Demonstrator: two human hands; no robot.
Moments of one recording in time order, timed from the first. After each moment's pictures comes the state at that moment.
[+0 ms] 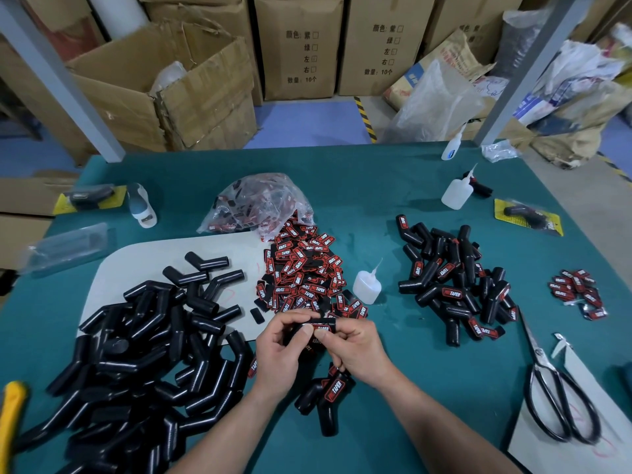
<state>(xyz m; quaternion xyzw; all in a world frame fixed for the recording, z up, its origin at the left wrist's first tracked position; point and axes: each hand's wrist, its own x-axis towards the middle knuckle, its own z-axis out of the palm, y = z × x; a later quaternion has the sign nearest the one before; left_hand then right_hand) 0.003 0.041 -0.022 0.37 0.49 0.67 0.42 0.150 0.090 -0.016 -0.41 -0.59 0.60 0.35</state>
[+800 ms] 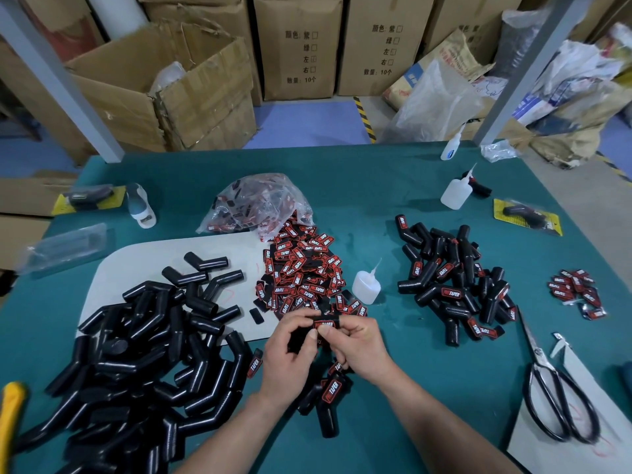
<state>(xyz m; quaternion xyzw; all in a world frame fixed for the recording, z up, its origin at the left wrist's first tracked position) 0.007 0.037 -0.027 0.51 0.52 0.62 0.29 0.151 0.093 -0.013 -0.41 -0.56 0.62 0.37</state>
